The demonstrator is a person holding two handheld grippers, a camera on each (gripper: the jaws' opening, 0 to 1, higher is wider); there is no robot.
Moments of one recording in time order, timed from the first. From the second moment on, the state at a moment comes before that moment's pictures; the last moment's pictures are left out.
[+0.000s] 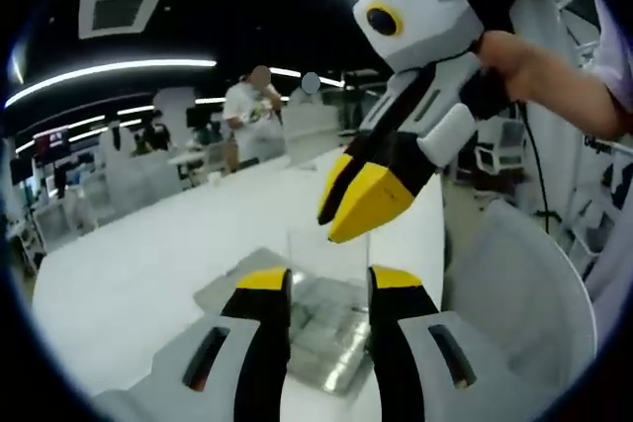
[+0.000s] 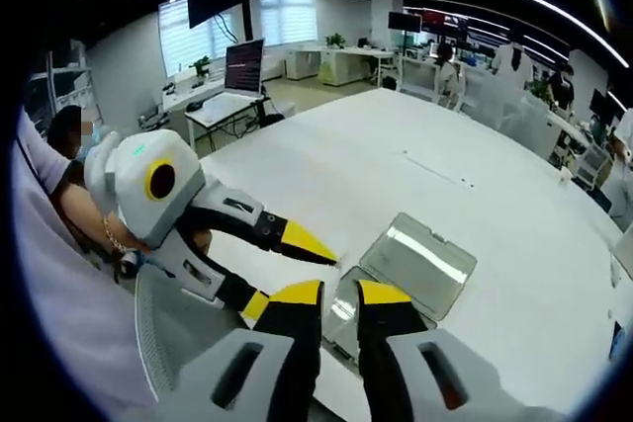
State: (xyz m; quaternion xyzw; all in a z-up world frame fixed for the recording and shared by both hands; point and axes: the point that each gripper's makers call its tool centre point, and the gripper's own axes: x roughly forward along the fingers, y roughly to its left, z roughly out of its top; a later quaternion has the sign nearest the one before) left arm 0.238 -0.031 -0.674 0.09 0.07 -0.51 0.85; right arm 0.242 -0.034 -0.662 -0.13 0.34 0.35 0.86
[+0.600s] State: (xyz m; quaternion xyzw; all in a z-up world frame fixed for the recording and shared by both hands) left arm 0.221 -0.028 -0.674 0.11 0.06 -0.53 0.84; right arm 0.228 -0.023 -0.675 -0.12 0.38 0.33 0.86
